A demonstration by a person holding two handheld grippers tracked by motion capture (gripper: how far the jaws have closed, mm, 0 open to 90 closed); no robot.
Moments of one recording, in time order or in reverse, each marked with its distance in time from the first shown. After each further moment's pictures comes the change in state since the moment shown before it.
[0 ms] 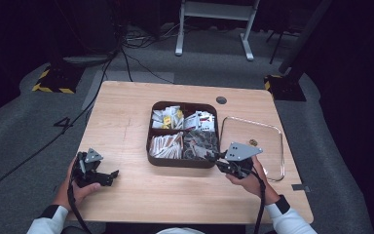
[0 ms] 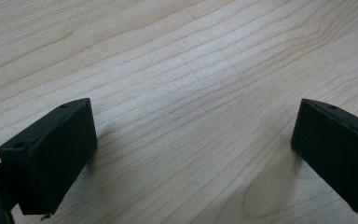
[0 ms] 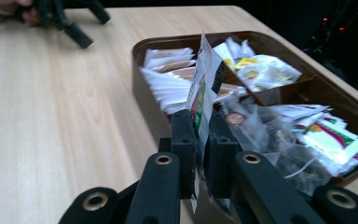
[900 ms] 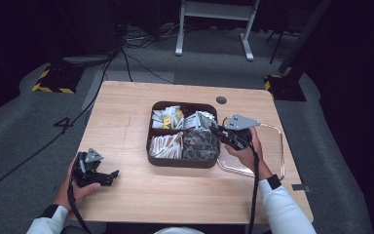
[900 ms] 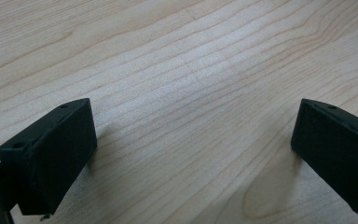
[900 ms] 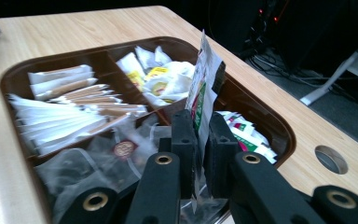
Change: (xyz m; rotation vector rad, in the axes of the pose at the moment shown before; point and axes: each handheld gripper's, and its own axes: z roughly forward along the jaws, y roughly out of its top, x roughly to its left) left arm 0.000 0.000 0.000 0.004 -0.008 0.000; right arm -0.068 0.017 0.022 0.005 -0.199 0.080
